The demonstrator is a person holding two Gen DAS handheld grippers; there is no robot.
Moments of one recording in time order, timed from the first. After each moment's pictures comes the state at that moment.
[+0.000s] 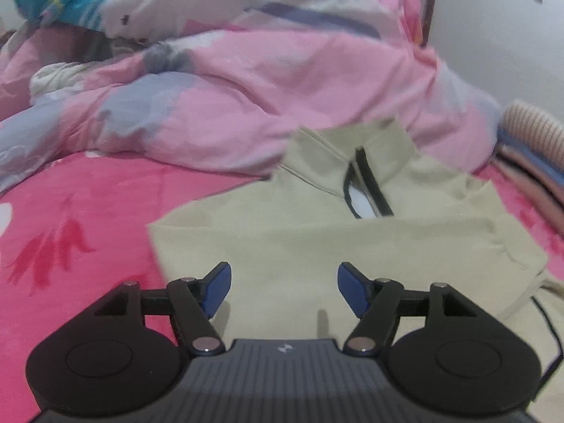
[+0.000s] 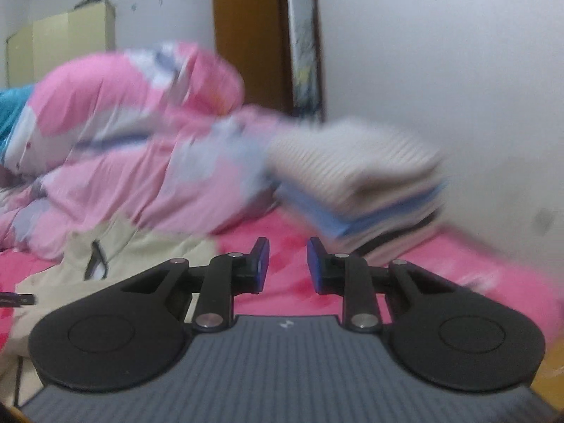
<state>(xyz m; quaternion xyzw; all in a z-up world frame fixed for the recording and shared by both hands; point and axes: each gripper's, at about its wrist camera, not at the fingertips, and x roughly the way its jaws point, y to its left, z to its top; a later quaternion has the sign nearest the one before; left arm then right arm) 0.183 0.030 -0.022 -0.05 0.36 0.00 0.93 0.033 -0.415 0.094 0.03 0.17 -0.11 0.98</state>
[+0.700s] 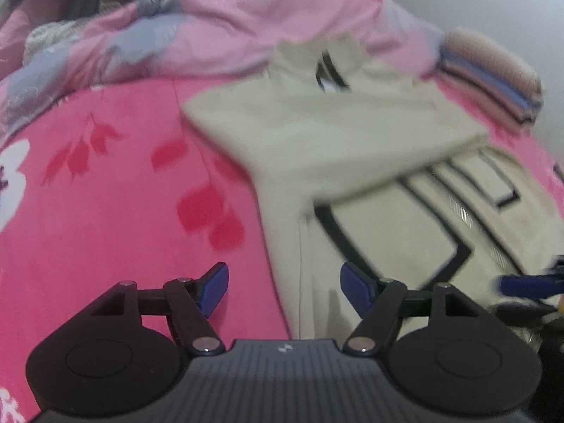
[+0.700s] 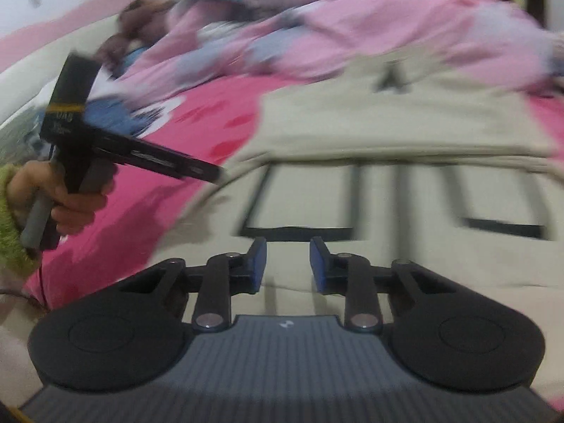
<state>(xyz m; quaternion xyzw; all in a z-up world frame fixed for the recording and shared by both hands) 0.049 0.063 -0.059 0.00 0.45 -0.08 0.89 0.007 -0.138 -0.061 0.00 0.36 0.30 0.88</state>
